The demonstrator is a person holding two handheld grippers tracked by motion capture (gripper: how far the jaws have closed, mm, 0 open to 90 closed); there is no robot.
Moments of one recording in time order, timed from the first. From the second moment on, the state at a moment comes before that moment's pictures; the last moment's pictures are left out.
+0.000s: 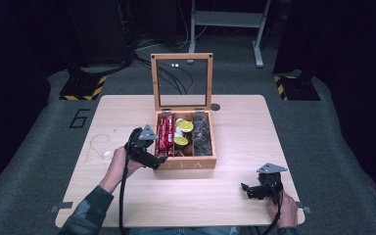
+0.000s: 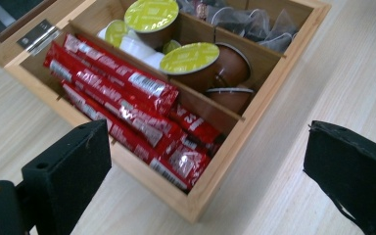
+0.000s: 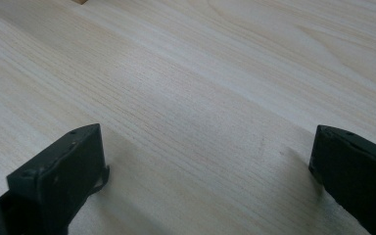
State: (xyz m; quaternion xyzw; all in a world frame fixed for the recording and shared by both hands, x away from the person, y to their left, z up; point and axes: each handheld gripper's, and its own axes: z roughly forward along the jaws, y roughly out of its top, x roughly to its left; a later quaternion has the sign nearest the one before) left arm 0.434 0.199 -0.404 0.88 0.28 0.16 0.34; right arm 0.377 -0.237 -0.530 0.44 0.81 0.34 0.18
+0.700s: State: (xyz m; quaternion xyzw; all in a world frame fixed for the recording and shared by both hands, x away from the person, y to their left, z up) left arm 0.474 0.139 -0.401 0.90 0.25 0.13 0.34; right arm 0.377 -0.237 -0.530 0.44 0.81 0.34 0.18
